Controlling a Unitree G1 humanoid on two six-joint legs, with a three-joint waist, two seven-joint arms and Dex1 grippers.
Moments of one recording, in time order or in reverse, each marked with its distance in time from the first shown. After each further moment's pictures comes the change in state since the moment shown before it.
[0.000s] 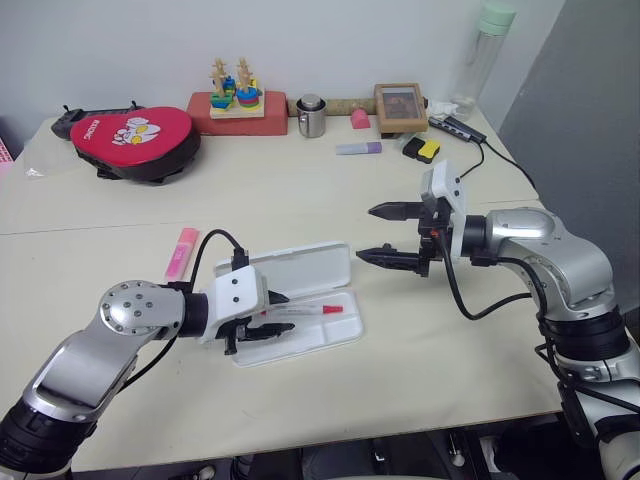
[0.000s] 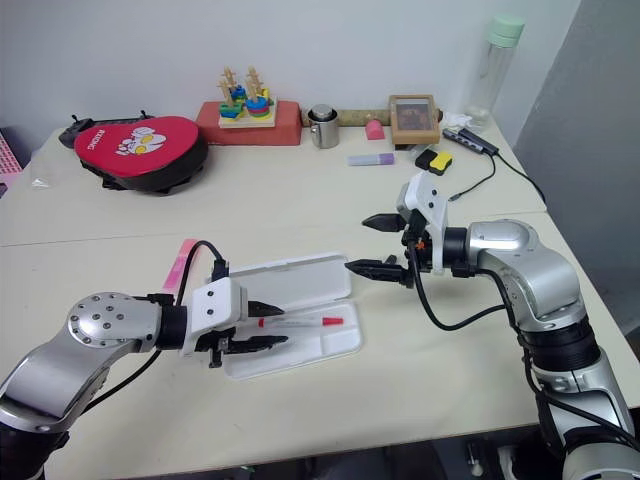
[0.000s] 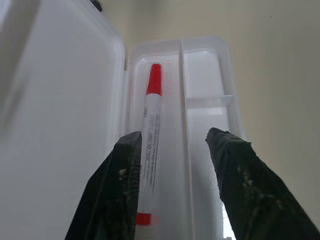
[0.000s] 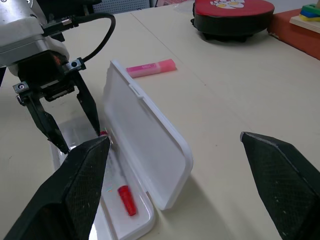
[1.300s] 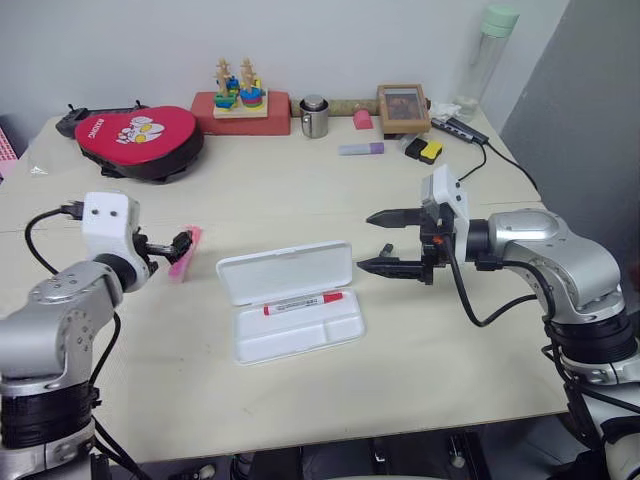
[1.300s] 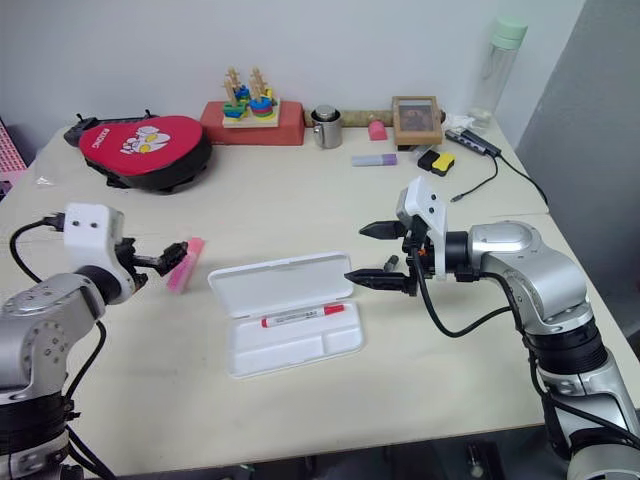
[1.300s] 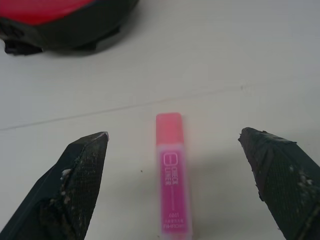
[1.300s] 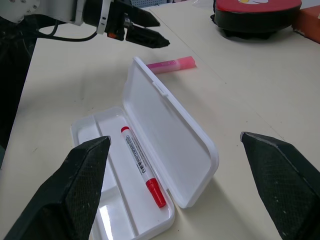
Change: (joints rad) left arm -0.113 -0.243 0.425 0.249 -0.106 0.473 0.788; right arm 0.009 -0.029 0.006 -0.034 0.035 0.025 0.035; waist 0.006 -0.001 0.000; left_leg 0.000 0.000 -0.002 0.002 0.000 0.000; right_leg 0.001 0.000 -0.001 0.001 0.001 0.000
